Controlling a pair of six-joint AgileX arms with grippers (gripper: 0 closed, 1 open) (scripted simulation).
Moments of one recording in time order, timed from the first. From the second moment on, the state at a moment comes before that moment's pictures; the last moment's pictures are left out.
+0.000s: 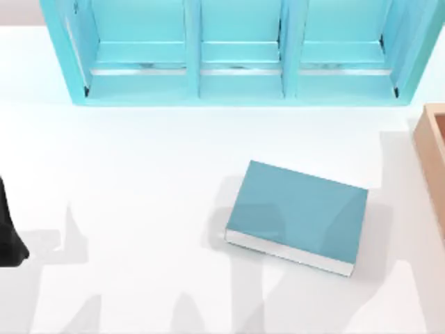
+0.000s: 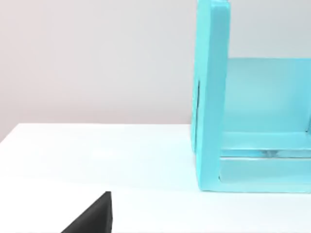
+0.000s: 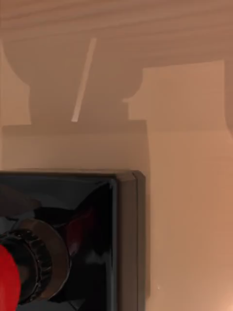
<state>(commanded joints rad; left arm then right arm) 0.00 0.00 0.00 0.00 0.00 0.00 -0.29 1.92 1.32 -0.97 0.00 -0.27</state>
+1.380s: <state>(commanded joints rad) 0.00 0.00 0.00 0.00 0.00 0.00 0.13 1.84 1.81 -1.54 0.00 0.14</state>
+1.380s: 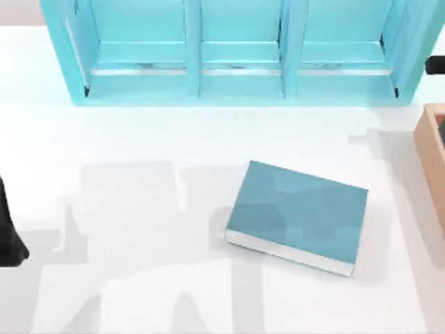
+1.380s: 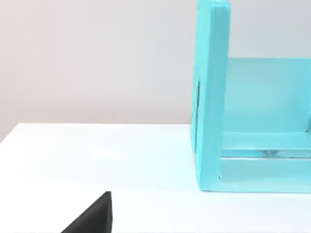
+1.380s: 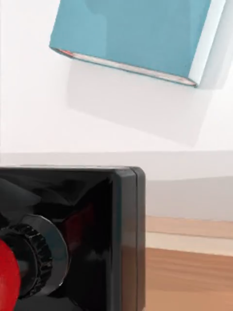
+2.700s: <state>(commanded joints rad) 0.00 0.00 0.00 0.00 0.00 0.00 0.60 2.06 1.77 -1.28 0.00 0.62</state>
